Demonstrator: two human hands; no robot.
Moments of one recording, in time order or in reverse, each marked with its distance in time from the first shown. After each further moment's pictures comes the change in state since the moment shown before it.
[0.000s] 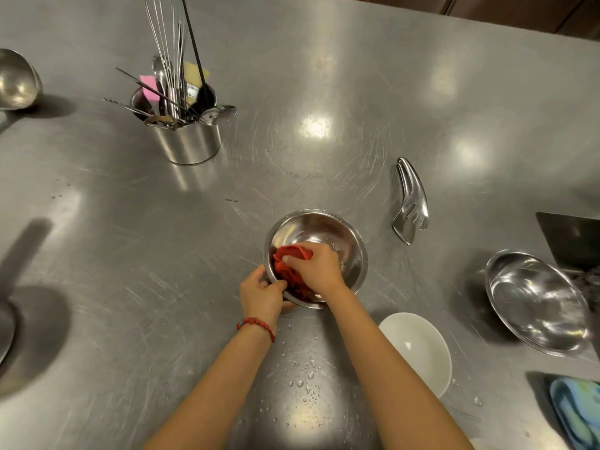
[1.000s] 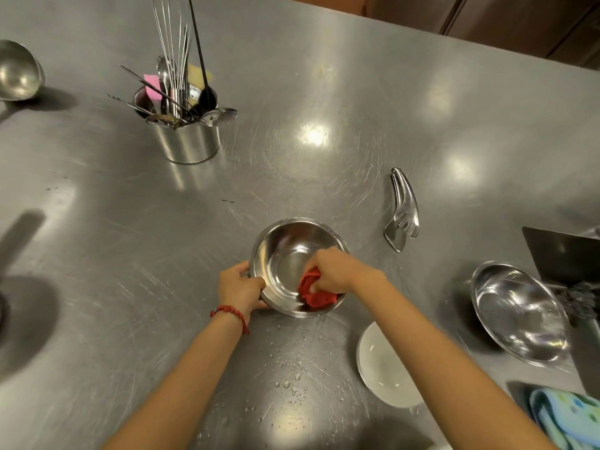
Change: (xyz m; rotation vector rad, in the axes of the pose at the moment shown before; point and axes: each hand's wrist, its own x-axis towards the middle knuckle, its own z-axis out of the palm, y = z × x) left_hand 0.008 0.020 -0.015 0.133 0.011 -0.091; right_hand 0.009 -0.005 -0.059 -0.745 -0.543 -0.256
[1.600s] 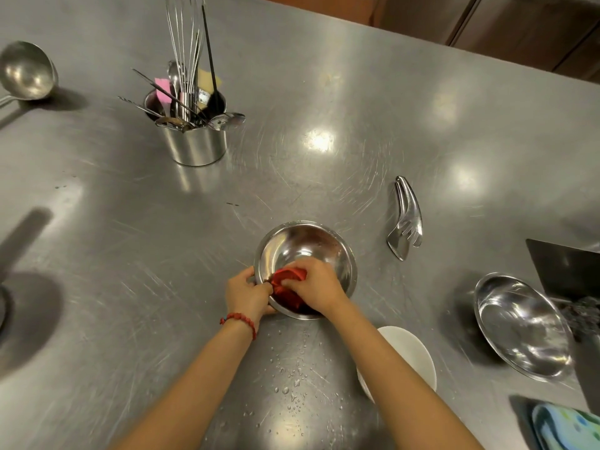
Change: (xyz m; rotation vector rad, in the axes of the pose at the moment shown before) left_hand -0.002 -0.006 0.007 0.006 0.019 0.048; right_hand 0.013 -0.026 0.044 0.391 0.390 0.025
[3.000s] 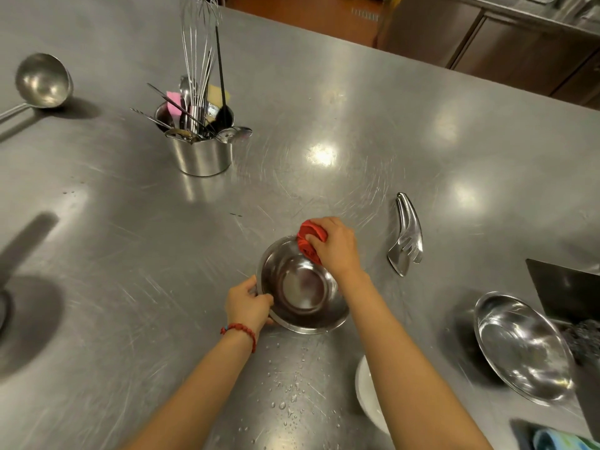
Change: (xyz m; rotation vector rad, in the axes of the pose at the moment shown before) left_hand -0.003 0.001 -0.001 -0.013 -0.013 0.046; right_hand 0.052 0.000 -0.050 -0.075 0.308 -0.020
